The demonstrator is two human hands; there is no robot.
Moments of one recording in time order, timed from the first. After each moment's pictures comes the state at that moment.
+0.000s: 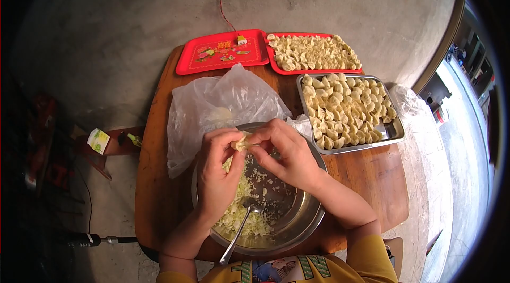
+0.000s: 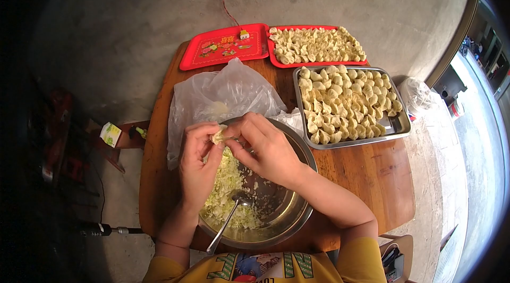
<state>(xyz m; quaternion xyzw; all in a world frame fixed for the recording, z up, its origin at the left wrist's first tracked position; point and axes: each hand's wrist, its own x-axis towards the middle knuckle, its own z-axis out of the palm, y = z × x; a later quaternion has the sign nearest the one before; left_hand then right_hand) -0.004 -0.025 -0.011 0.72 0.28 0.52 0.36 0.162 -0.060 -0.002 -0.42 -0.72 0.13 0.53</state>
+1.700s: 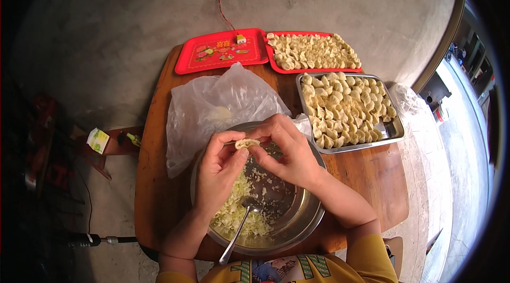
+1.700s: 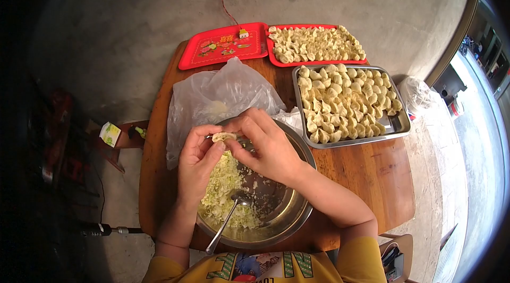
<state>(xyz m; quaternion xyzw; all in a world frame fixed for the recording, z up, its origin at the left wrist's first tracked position) -0.009 -0.028 -0.007 0.61 0.24 0.46 0.60 0.164 -0.057 -0.003 -0.43 -0.72 0.12 0.54</state>
